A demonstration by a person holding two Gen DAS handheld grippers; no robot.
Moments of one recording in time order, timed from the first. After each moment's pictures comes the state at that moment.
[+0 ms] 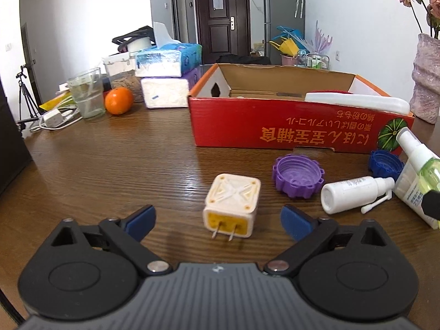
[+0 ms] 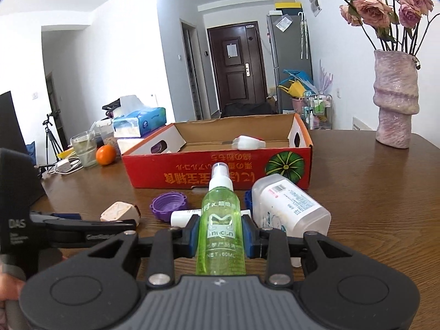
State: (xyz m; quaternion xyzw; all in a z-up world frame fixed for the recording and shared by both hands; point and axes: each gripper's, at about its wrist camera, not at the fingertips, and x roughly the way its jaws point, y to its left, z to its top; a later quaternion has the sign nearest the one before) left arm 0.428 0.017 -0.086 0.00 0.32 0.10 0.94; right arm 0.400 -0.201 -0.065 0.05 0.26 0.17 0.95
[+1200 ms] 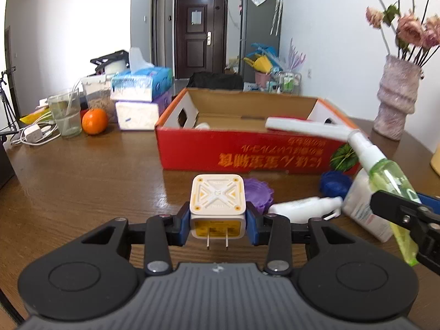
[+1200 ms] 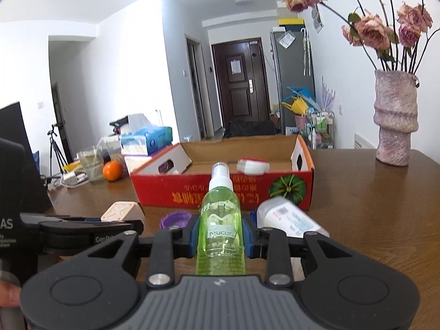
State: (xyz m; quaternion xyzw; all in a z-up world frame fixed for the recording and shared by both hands) left arm 0.405 -0.005 -0.053 -0.02 0.28 0.04 0.96; right arm 0.385 -0.201 -0.048 0.05 0.22 0.18 0.96
